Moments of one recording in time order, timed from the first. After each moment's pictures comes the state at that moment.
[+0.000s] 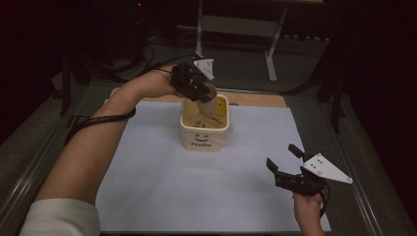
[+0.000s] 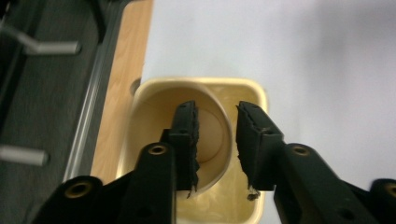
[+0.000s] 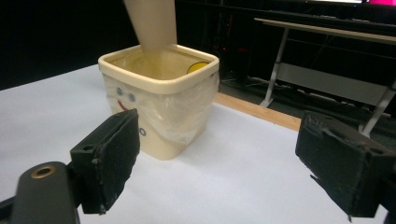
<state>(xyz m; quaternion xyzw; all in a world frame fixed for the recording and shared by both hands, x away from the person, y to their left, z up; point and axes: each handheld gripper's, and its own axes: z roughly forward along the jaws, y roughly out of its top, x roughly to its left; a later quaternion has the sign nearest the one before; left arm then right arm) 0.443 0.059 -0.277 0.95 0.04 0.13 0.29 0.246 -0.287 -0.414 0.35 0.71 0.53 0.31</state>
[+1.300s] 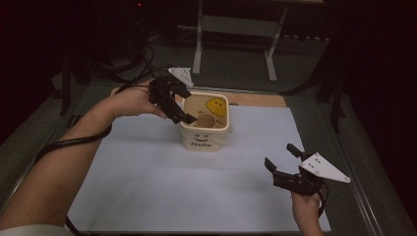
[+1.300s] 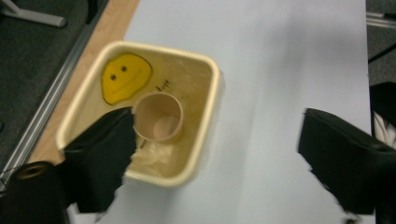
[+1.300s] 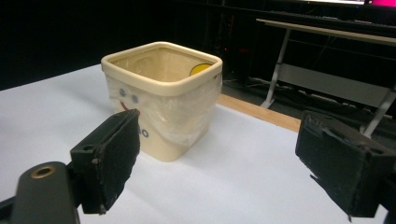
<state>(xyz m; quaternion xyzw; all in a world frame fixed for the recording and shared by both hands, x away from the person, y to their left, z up) 0.394 0.100 -0.288 0.94 0.11 0.09 0.32 0.246 -0.282 -0.413 0.35 0.71 0.53 0.31</state>
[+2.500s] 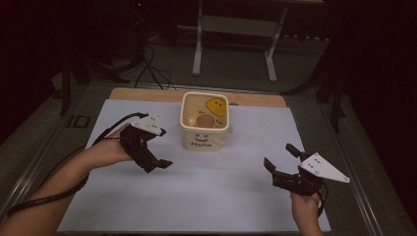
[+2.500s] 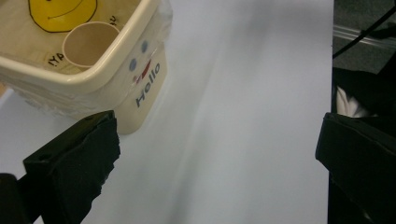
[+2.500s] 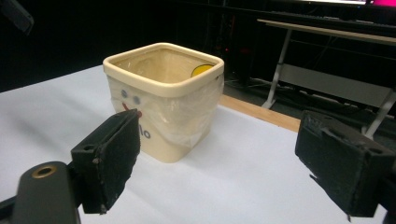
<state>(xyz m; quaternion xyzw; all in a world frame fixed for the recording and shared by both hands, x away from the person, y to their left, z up) 0.309 0.159 -0.365 0.91 0.15 0.06 0.37 0.246 -0.281 -0.412 0.35 0.71 0.53 0.31</state>
